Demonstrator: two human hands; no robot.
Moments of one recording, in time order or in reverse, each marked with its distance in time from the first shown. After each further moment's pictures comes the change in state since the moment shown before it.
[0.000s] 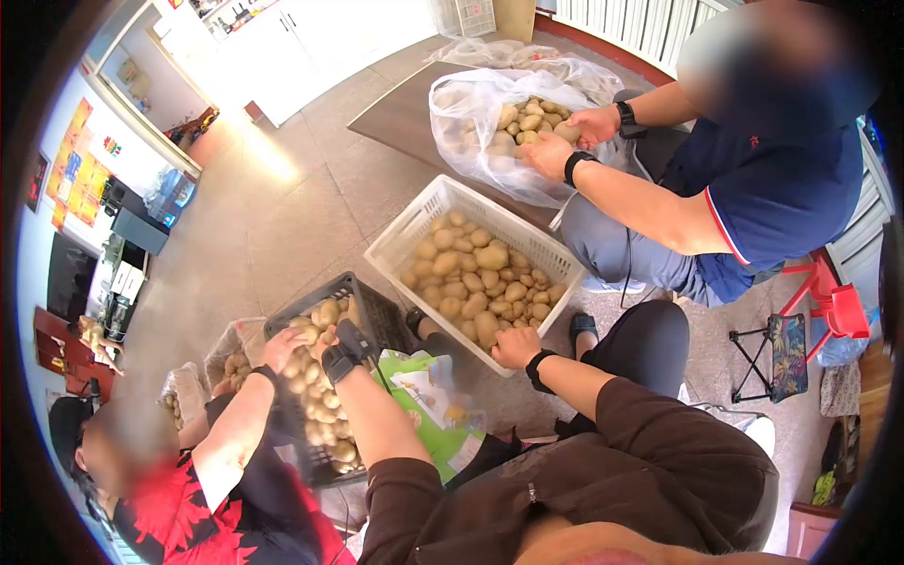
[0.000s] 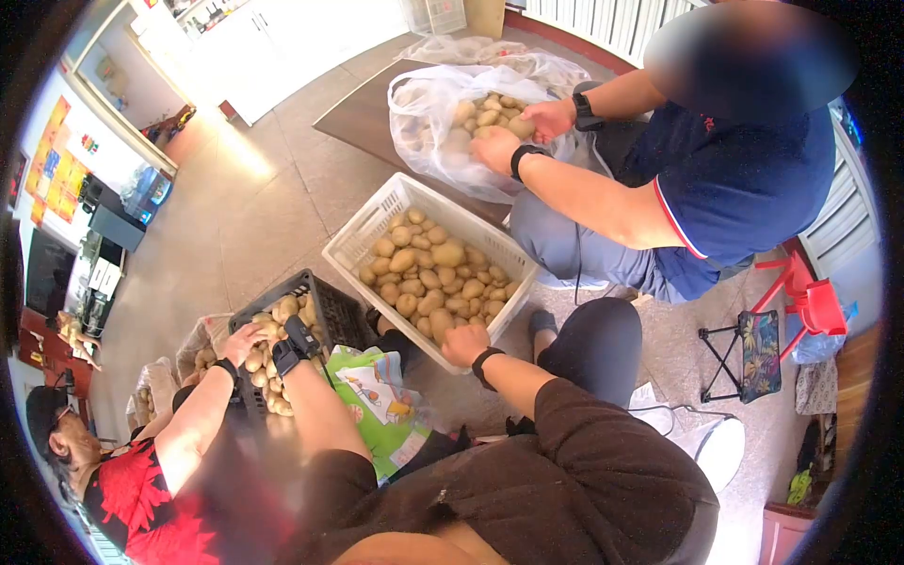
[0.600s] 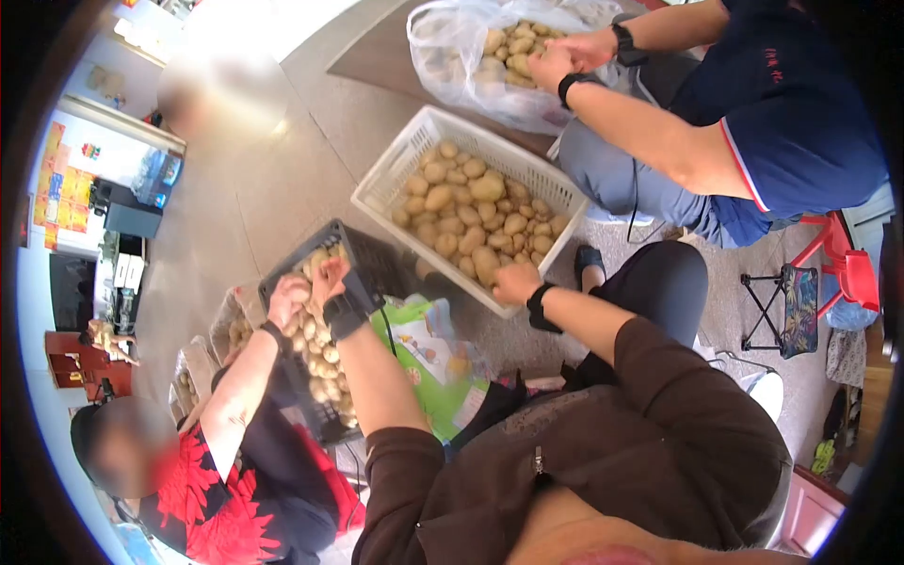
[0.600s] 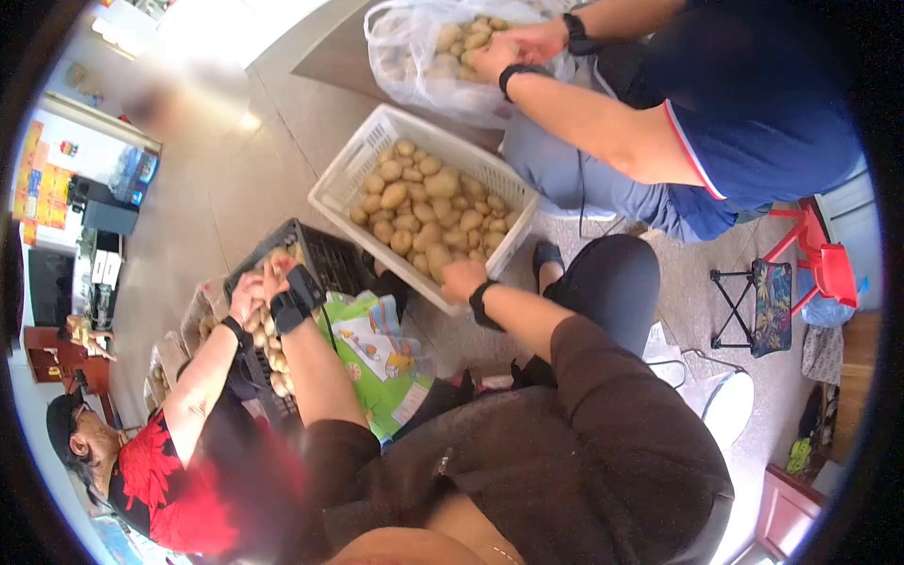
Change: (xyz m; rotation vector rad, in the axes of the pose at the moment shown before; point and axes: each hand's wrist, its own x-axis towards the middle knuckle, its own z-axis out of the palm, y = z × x) left_hand -0.001 -0.010 0.001 0.007 -0.166 -0.263; right_hand 0.017 0.021 0.031 0.077 -0.001 -0.018
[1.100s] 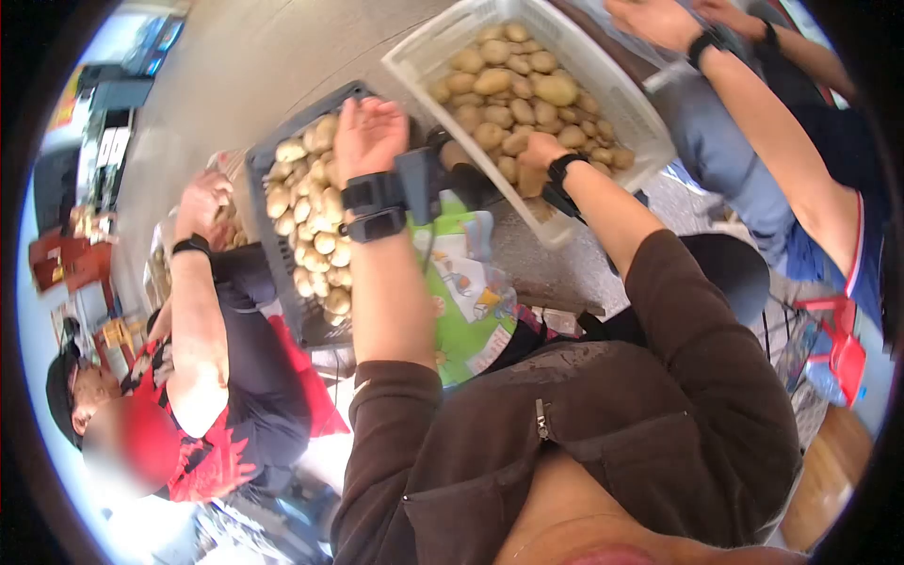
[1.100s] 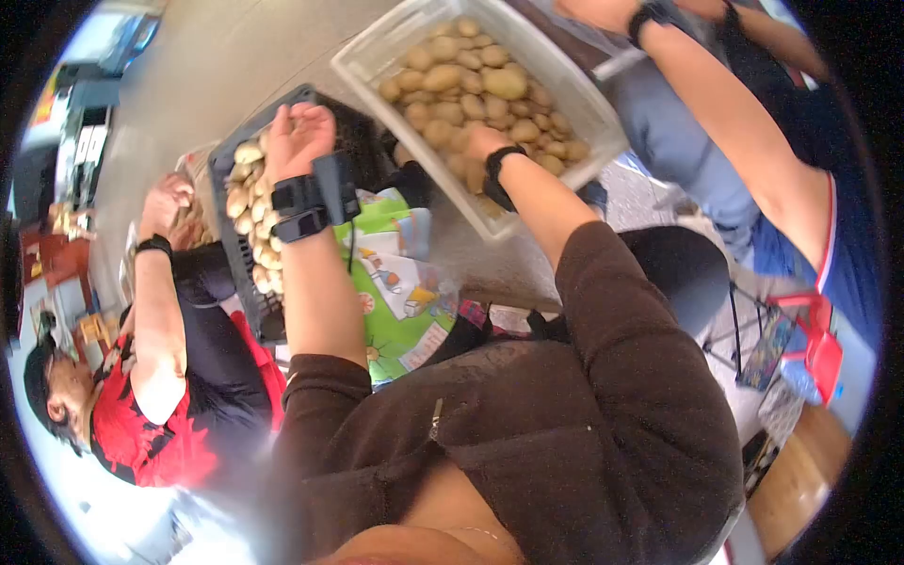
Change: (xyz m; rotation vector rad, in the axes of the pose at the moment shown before) left_hand -0.038 -0.050 0.080 -0.187 -0.110 -0.249; right_hand 0.133 0.007 0.017 0.115 -0.247 0.108
